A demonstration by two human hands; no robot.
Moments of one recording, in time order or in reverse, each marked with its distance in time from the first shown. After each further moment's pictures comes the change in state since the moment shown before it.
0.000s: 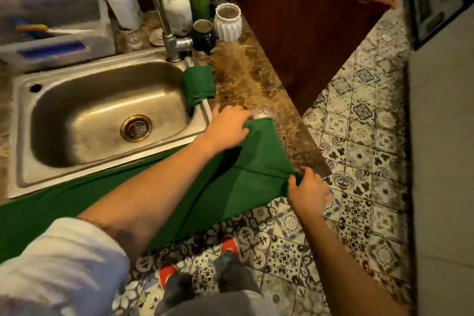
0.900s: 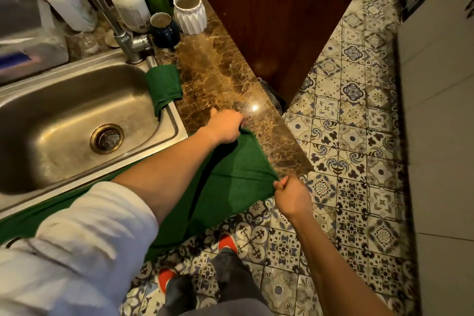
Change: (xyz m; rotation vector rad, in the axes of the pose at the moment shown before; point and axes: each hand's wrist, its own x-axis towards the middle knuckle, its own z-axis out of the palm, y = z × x) left_hand 0.075 0.037 0.047 0.065 -0.261 -0.023; right_hand 0.029 0.033 0.004 0.235 -0.182 -0.027
